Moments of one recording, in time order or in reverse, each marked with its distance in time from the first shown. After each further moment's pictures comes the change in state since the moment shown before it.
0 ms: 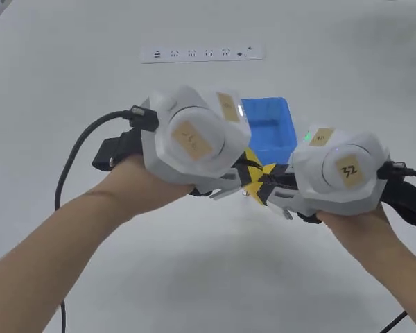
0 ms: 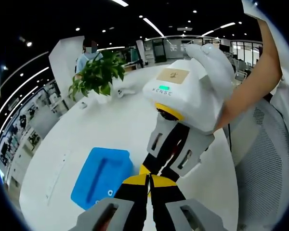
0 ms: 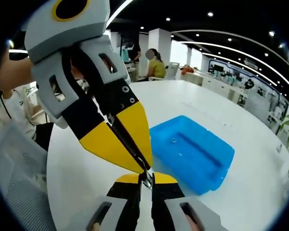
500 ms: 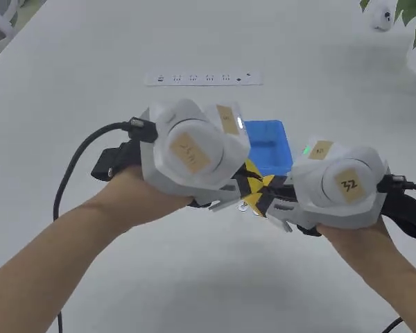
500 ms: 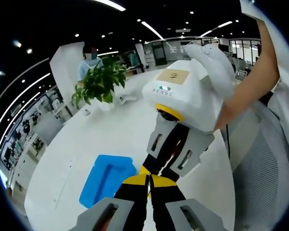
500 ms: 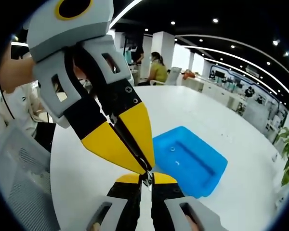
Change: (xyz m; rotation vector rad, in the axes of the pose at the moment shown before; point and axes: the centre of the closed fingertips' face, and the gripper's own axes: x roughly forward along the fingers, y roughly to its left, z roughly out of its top) left arm -0.022 -0.004 0.017 0.032 -0.030 0.037; right arm -0.017 0.005 0.021 -0.057 -0.017 -0.020
